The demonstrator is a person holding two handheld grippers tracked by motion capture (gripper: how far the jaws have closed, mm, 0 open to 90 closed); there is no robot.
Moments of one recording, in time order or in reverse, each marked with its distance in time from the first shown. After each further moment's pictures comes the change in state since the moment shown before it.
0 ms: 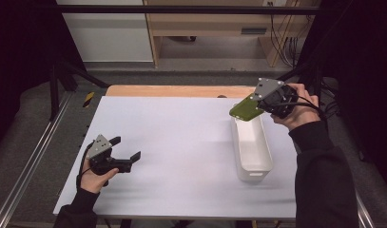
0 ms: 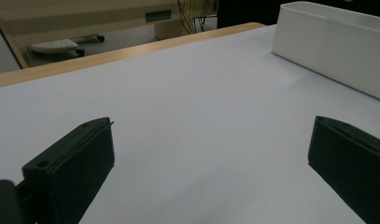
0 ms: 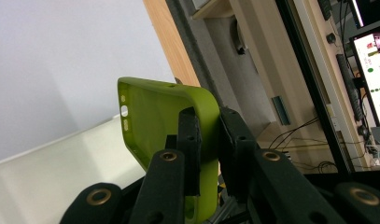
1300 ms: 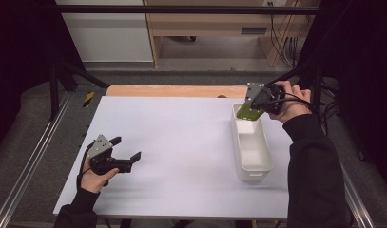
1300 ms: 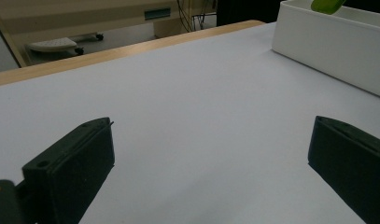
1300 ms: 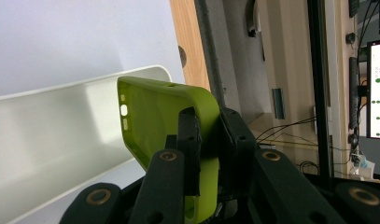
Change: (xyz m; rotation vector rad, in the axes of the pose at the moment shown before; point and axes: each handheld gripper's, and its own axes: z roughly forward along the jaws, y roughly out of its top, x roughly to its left) left arm 0.000 -0.001 0.002 0.009 -0.004 0.003; right arm -0.004 -0.004 0.048 0.125 0.030 -0.198
